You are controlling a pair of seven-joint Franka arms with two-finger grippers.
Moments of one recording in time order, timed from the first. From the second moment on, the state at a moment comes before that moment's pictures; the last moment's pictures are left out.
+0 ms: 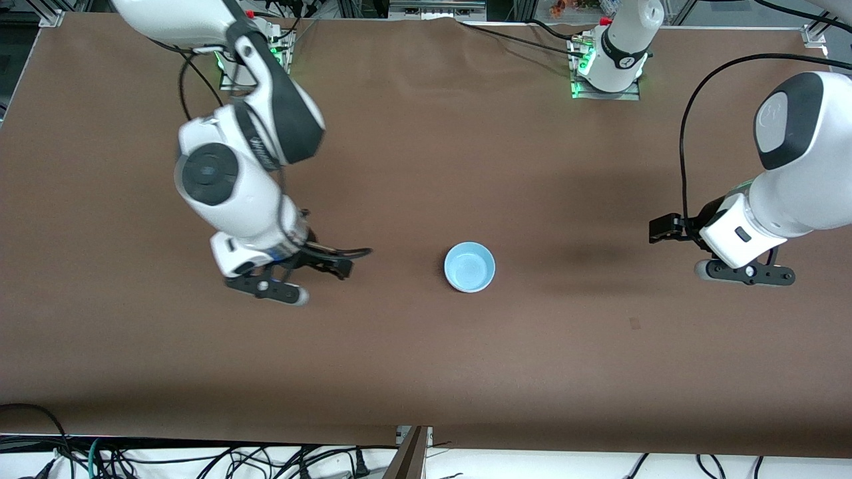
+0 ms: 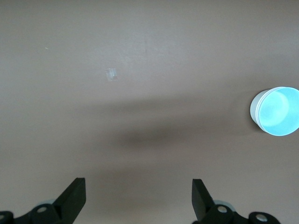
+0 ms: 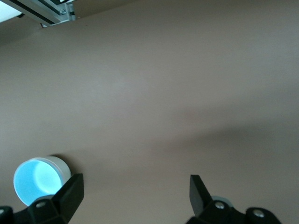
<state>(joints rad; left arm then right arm) -0.11 0.35 0.01 -1.42 -0.06 1.66 -0.01 0.35 0.59 0.08 -1.16 0.02 1.84 0.65</state>
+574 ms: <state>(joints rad) -0.17 0.43 0.01 -1.42 -0.06 1.70 -0.01 0.24 0.44 0.03 -1.19 0.04 1.65 0.40</state>
